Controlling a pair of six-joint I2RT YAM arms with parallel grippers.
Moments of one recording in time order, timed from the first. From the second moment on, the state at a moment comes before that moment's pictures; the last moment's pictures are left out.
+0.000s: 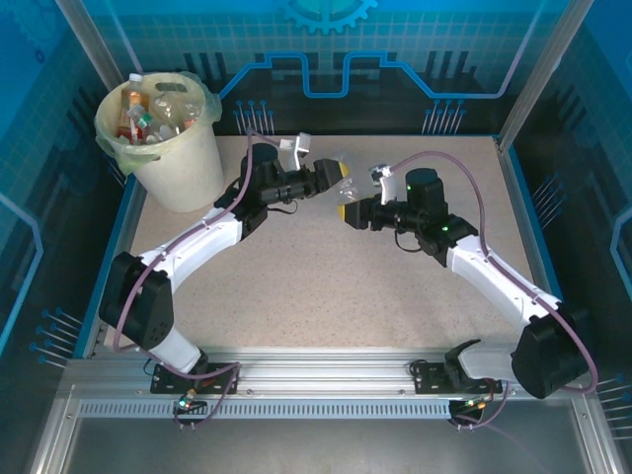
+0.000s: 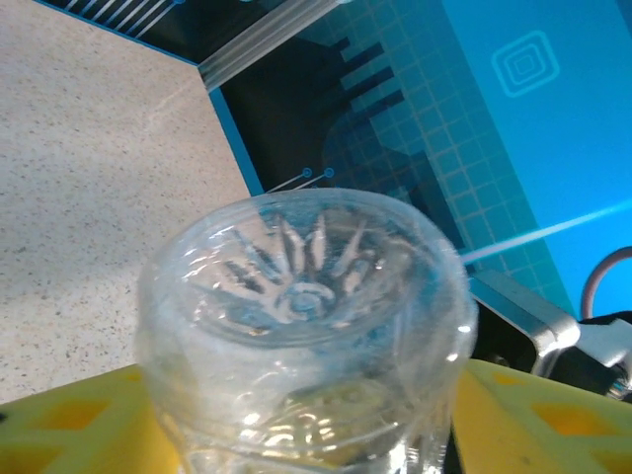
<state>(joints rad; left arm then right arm) -0.47 1.59 1.21 0.19 0.59 -0.92 0.43 1.28 0.99 -0.14 -0.57 0.36</state>
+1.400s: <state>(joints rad) 0.19 1.62 1.95 -0.49 -0.01 -0.35 0.31 1.12 0.98 -0.34 0.00 0.37</state>
